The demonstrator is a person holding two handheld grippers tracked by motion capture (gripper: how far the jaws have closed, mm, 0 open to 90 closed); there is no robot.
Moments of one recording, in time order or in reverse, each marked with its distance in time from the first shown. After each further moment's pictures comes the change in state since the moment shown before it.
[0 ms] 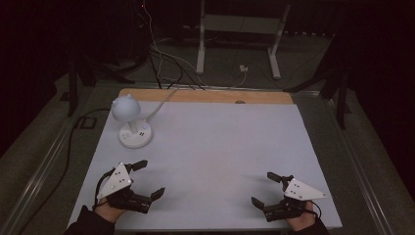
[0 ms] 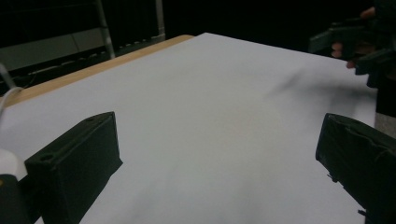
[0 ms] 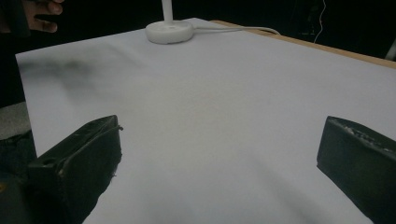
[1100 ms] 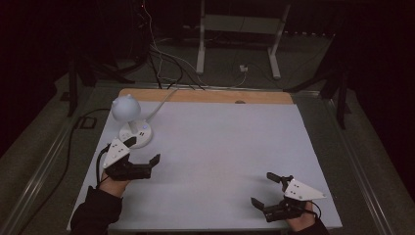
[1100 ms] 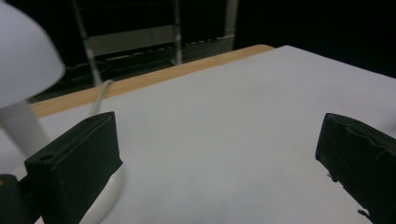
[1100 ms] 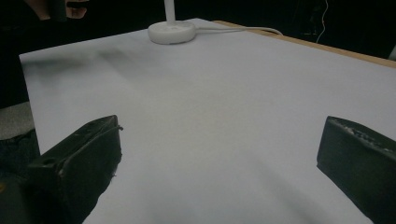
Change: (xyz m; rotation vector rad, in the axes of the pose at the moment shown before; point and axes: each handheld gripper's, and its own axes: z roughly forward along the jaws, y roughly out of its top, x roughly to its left) left arm 0.049 0.021 0.024 0.000 0.298 -0.114; right arm 0.001 0.000 0.000 0.001 0.007 -0.002
